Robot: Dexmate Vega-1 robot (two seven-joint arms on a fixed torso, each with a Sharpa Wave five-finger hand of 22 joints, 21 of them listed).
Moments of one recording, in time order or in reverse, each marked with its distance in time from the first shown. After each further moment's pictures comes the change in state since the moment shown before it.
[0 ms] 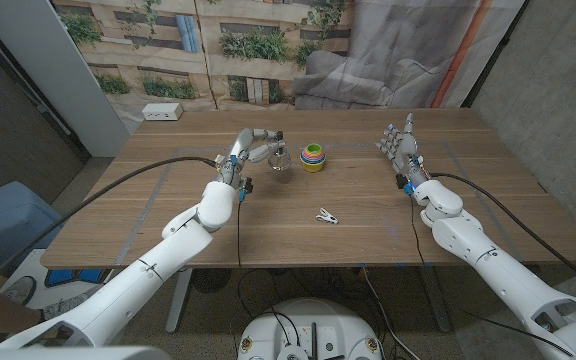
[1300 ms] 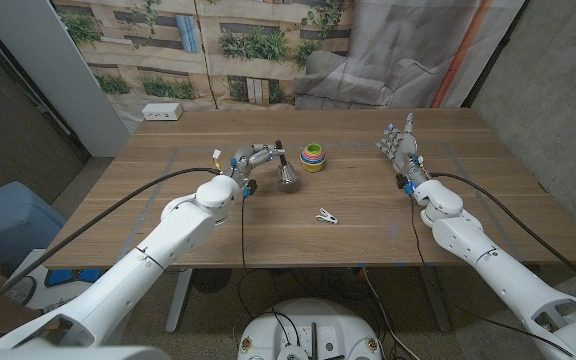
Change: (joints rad) left arm -0.035 0.009 -0.026 -0.117 -0.450 0.348 -0.068; left_hand 0.001 0.008 -0.008 0.000 0.002 -0.004 0.004 0.000 0.000 0.018 0.010 0.009 0.000 0.006 0.006 0.000 0.000 -0.005 0.005 0.000 0.000; right arm 0.000 -0.001 0.000 0.000 0.000 0.000 0.001; right_hand 0.000 0.000 0.000 0.000 0.000 0.000 0.000 0.000 0.000 0.000 0.000 0.000 0.000 0.000 0.000 0.000 0.000 0.000 0.000 0.000 0.000
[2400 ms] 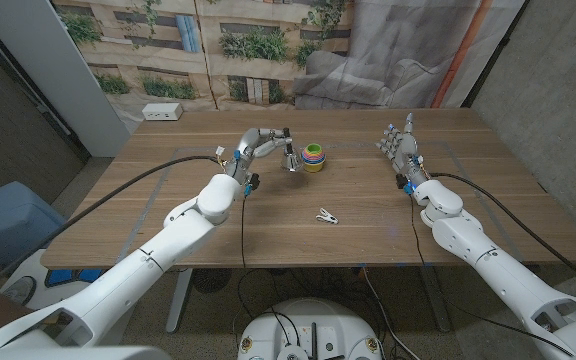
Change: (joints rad) left arm -0.033 0.035 0.090 0.134 0.261 -0.400 -0.001; left_hand 0.007 0.004 -0.011 -0.003 0.003 -0.002 0.002 -0.001 -0.001 0.005 0.002 -0.001 0.000 0.007 -0.004 0.000 0.000 0.000 0.000 0.000 0.000; right arm 0.000 0.000 0.000 0.000 0.000 0.001 0.000; right_hand 0.000 0.000 0.000 0.000 0.000 0.000 0.000 0.000 0.000 0.000 0.000 0.000 0.000 0.000 0.000 0.000 0.000 0.000 0.000 0.000 0.000
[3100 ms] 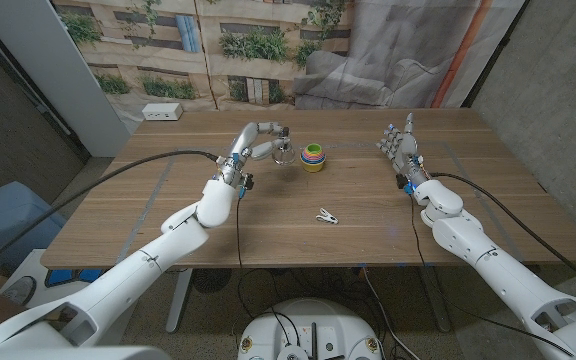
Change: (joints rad) left arm -0.032 -0.005 0.018 0.166 0.377 -0.276 0.155; left_hand 0.008 -0.001 -0.006 0.003 0.000 -0.002 0.002 0.001 0.001 -0.004 -0.004 -0.001 0.000 0.000 0.000 0.000 0.000 -0.004 0.004 0.000 0.000; right arm 0.000 0.000 0.000 0.000 0.000 0.000 0.000; right_hand 0.000 0.000 0.000 0.000 0.000 0.000 0.000 0.000 0.000 0.000 0.000 0.000 0.000 0.000 0.000 0.000 0.000 0.000 0.000 0.000 0.000
